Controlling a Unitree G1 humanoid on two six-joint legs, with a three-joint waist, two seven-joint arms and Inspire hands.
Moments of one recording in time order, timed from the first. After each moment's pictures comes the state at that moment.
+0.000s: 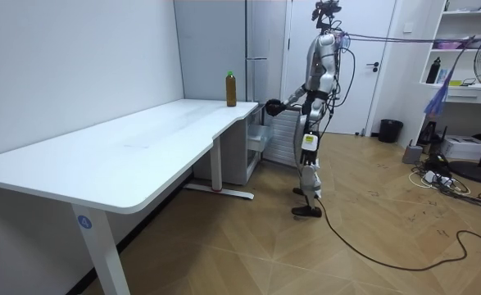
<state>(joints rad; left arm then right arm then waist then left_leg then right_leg) 0.25 0.18 -0.13 1.05 0.27 0.21 -0.06 0.03 -0.23 0.02 0.78 1.60 0.11 0.09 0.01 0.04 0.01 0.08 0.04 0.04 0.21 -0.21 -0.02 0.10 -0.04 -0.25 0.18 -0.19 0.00</state>
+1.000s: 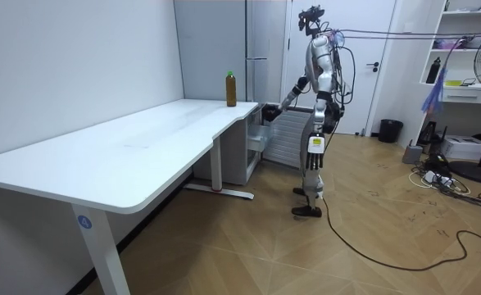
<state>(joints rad) 0.04 0.24 -0.12 1.09 -0.26 0.14 0.02 -0.50 -0.38 -0.14 1.21 1.54 0.11 0.09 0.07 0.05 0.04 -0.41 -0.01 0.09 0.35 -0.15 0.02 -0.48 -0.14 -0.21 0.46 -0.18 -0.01</state>
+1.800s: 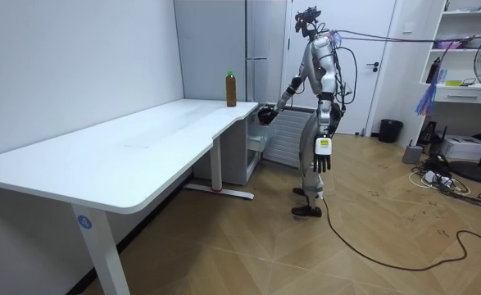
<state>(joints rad) 0.03 0.24 -0.14 1.10 -0.32 0.12 0.11 -0.59 -0.42 -0.14 1.31 1.49 0.13 0.03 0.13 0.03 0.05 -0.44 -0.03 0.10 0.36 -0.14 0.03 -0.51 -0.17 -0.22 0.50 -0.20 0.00</state>
